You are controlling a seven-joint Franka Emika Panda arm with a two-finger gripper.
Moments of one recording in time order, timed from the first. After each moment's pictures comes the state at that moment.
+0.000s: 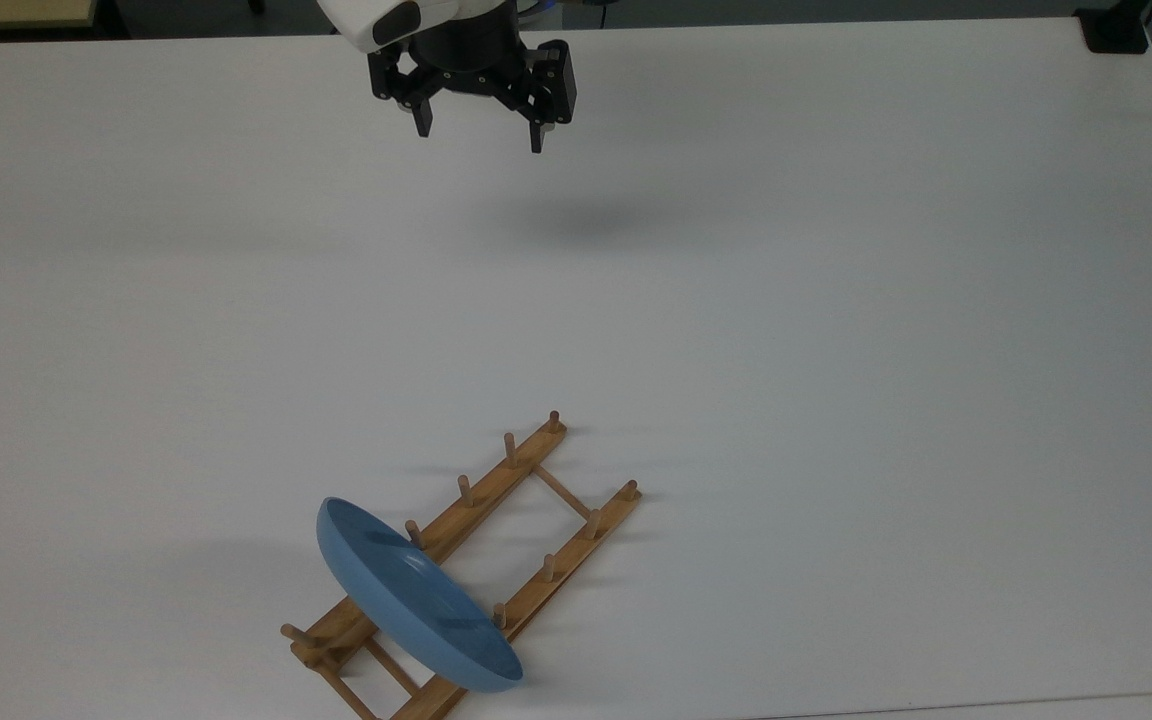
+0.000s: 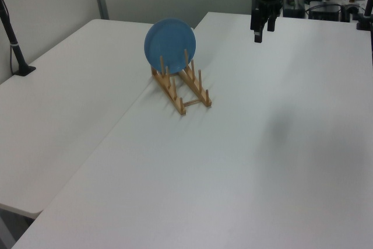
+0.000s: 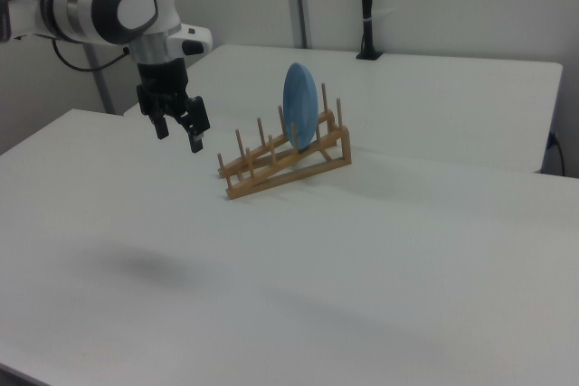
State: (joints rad) arm 0.10 0.09 -0.04 -1.66 0.02 1.74 0.20
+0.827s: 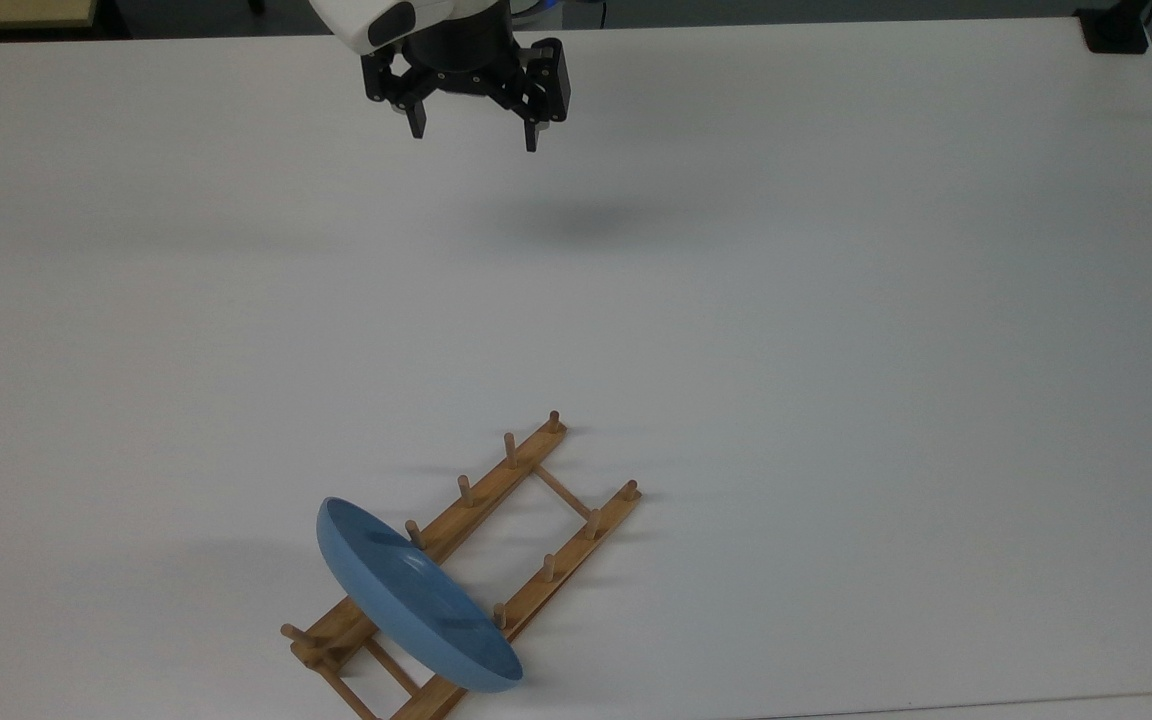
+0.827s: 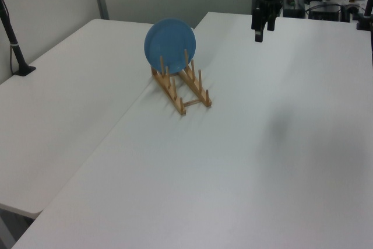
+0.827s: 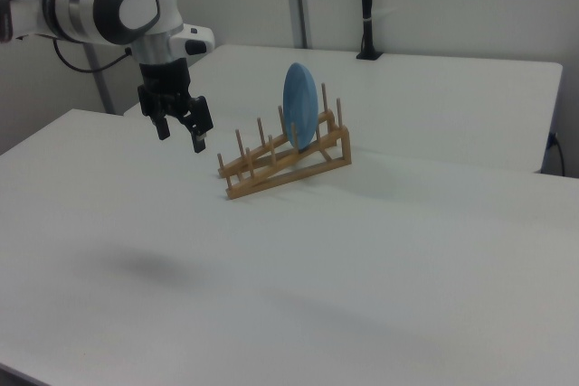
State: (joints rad) arm 0.10 0.09 -0.05 -1.66 0.02 1.74 0.16
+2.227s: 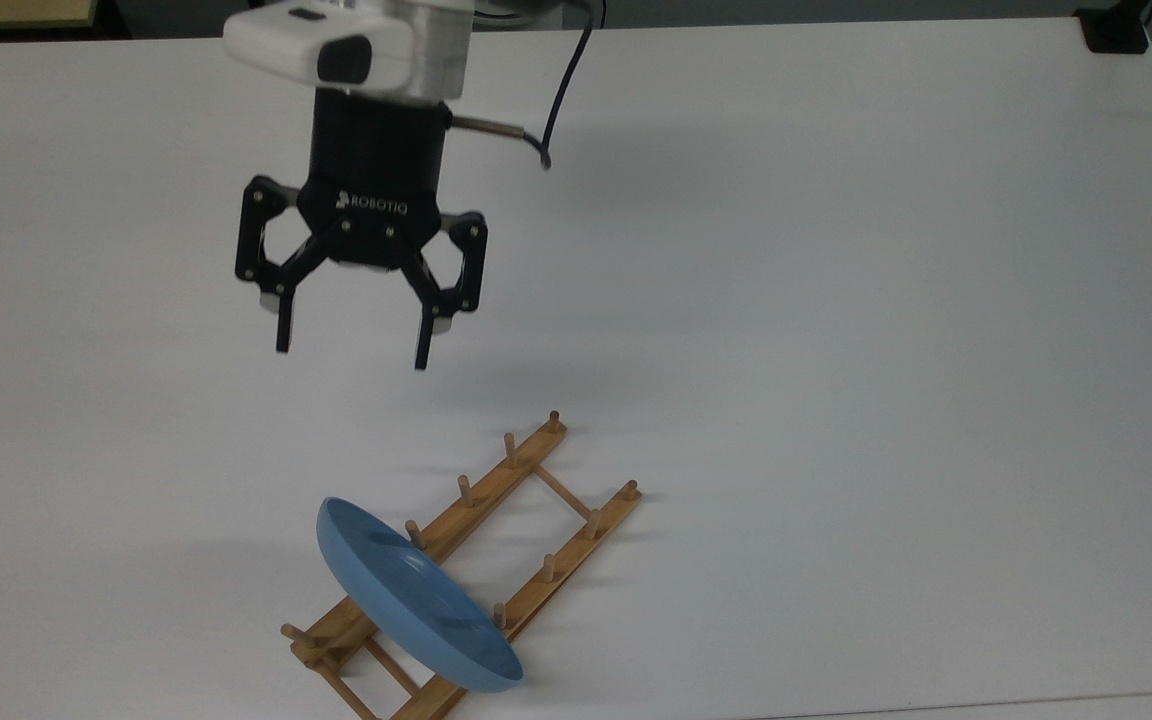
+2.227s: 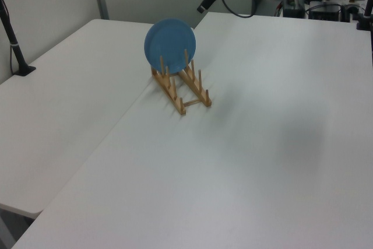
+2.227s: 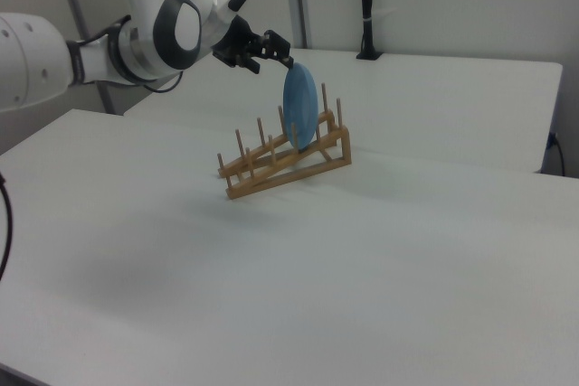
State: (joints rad) arm 0.07 0.32 -0.08 -1.53 -0.32 2.59 0.10
